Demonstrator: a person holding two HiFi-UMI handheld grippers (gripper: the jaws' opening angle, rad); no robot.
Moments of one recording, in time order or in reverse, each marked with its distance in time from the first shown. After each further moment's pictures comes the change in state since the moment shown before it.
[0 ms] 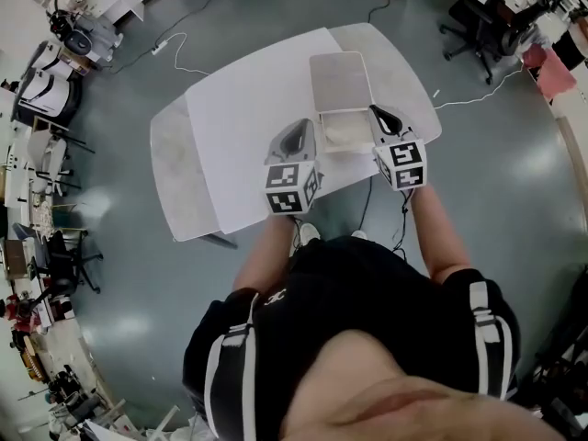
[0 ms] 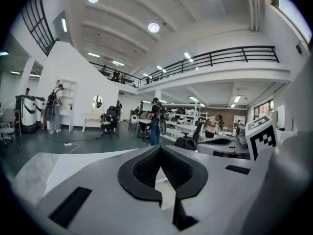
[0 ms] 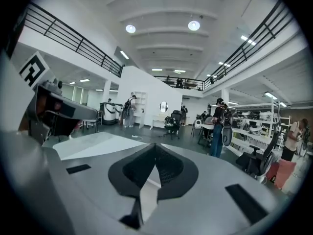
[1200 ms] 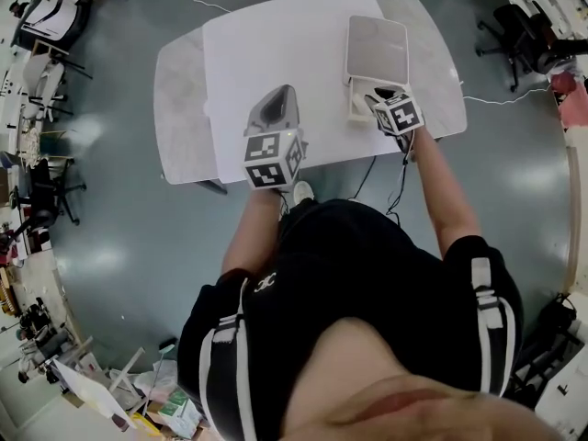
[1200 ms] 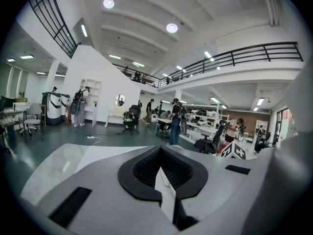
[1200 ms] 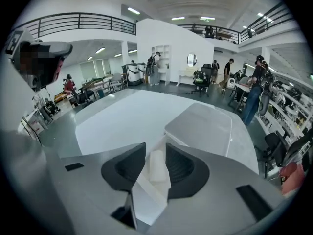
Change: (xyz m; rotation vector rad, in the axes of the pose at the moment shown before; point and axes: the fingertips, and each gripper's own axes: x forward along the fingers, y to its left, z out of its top) left arm -0.051 0.114 -0.016 -0.109 0.008 0.228; right arm 0.117 0.078 -0.143 -0.048 0.560 0.381
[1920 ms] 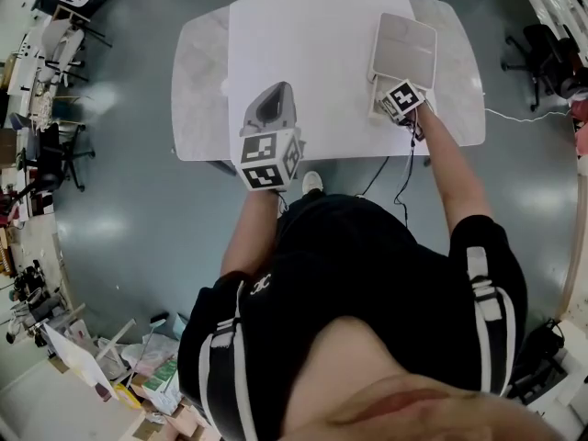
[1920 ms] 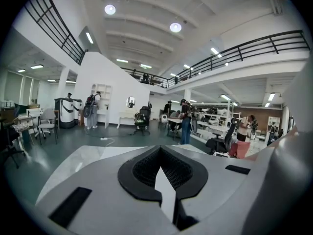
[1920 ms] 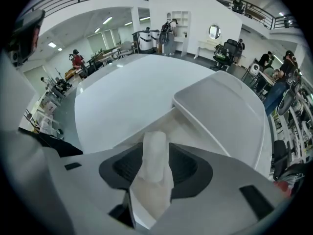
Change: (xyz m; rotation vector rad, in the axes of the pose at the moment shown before) left arm -0.035 0.041 0.000 0.010 -0.001 0.133; right arm 0.085 -0.005 -0.058 -0.130 0.359 0.125
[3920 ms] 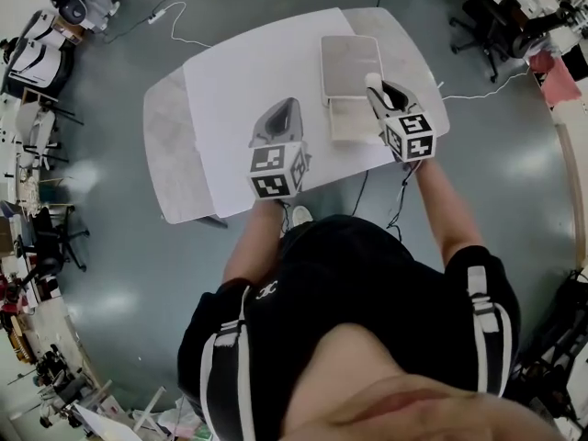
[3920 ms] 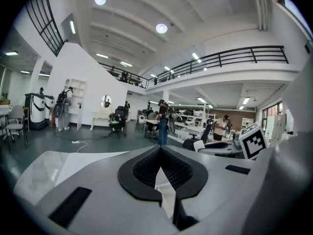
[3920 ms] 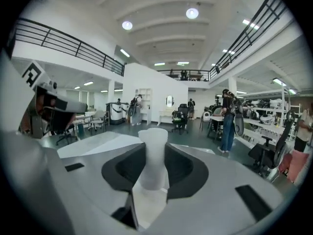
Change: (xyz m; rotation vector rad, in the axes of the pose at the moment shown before) left arm 0.058 -0.087 0.020 0.051 -0.017 -0.282; right arm -0.245 -0.013 0.056 0.236 -0.842 -0.388
